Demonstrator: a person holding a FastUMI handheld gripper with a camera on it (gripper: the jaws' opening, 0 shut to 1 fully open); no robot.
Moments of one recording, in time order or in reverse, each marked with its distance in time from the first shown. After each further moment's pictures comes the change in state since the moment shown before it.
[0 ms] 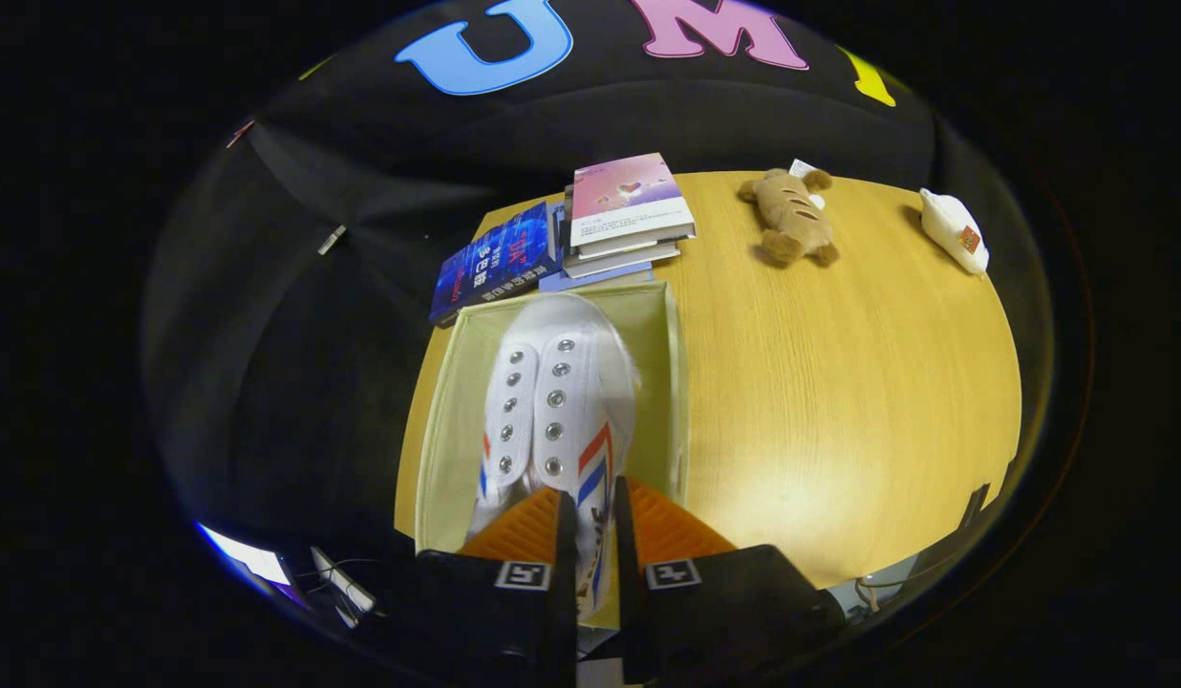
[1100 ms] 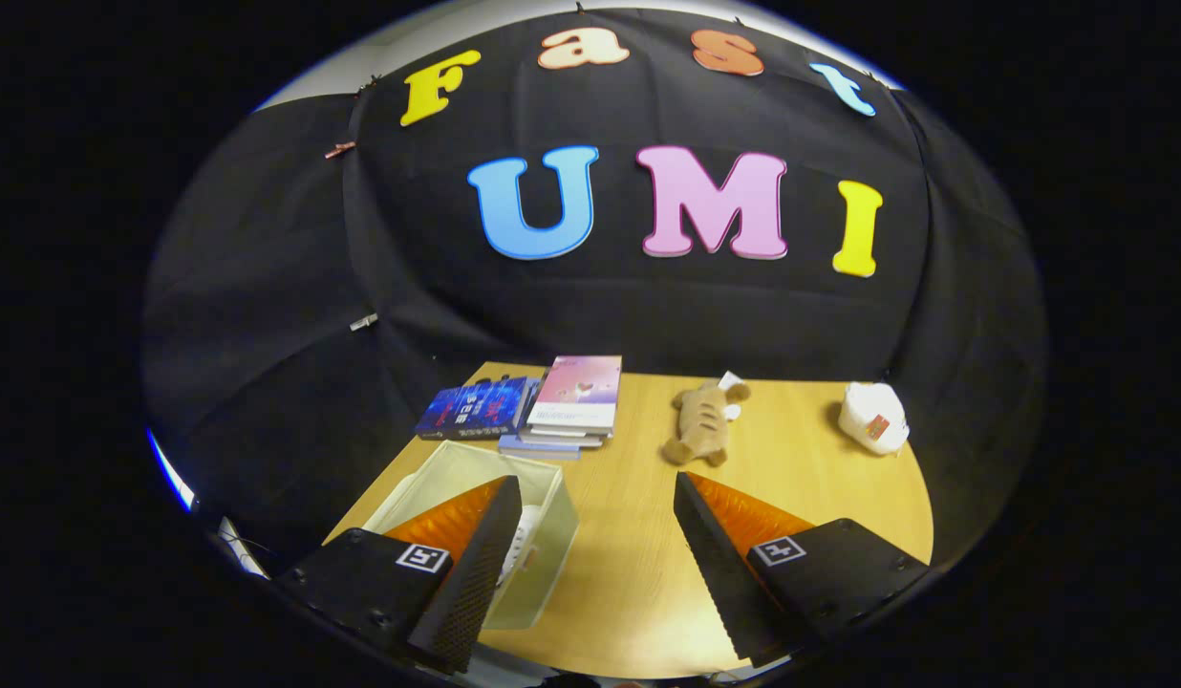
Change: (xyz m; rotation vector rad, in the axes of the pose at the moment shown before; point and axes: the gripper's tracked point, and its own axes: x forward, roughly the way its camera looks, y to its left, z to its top) arm -0.188 -0.098 0.118 -0.326 -0.619 -0.088
